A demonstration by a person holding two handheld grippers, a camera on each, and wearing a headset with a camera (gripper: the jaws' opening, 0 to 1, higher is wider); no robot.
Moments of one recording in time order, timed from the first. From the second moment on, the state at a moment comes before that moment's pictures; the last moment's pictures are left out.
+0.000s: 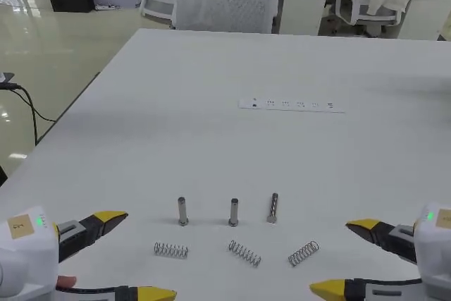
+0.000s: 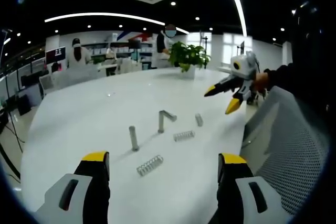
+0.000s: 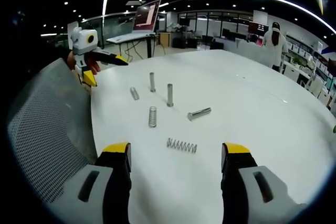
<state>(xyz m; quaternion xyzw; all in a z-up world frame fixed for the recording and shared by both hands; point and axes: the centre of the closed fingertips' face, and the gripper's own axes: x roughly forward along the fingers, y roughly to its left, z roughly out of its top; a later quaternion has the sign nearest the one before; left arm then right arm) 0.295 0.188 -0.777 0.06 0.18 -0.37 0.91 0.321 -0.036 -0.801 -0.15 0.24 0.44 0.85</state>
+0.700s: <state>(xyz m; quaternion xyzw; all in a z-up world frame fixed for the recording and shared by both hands) 0.296 0.190 -0.777 0.06 0.18 -0.37 0.91 0.329 -0.036 -0.799 -0.15 0.25 0.44 0.85</state>
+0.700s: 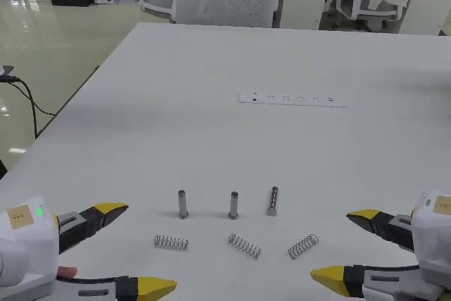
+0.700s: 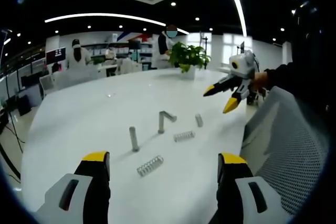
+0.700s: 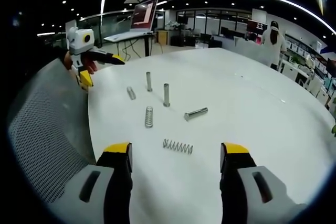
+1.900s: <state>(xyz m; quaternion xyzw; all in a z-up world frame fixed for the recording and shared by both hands) 0.296 0.188 -0.778 0.06 0.18 -0.38 0.91 0.420 0.003 -0.806 -0.16 0.32 0.38 0.85</state>
